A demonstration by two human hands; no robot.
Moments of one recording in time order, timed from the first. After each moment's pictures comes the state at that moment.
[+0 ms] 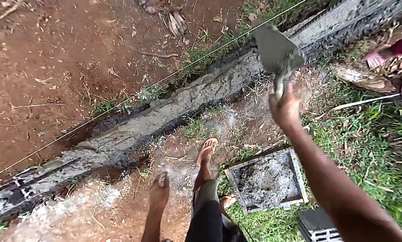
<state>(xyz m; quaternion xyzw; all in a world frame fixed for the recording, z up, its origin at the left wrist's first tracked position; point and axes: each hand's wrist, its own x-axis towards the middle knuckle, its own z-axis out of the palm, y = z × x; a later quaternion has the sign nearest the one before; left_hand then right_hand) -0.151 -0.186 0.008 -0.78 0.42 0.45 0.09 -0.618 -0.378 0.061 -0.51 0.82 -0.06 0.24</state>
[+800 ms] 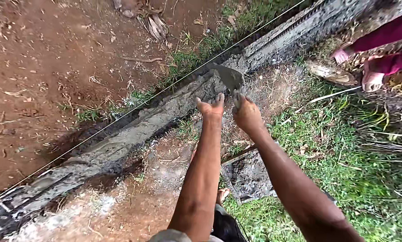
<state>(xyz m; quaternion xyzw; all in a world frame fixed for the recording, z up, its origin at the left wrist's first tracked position) -0.463 -0.478 0.027 -0.47 -0.37 0.65 -0.47 -0.549 -0.419 0.101 -0.47 0.82 0.05 0.33</state>
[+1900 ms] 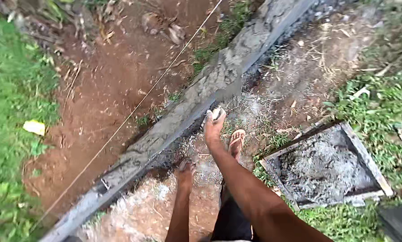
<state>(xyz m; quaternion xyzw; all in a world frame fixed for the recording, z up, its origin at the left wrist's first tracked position) -0.164 -0.217 0.013 -0.83 0.19 0.50 -0.14 -0.320 -0.344 -0.022 0.04 0.69 -0.51 0.51</state>
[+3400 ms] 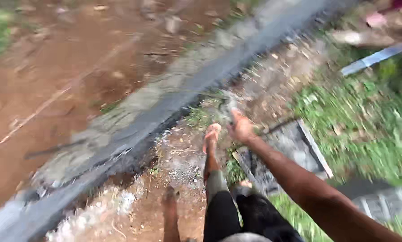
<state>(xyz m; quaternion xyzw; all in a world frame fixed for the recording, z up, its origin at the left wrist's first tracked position) -0.108 0.030 -0.030 -0.84 0.18 0.49 -0.15 -0.483 -0.180 0.018 -0.53 0.73 -0.04 0.43</state>
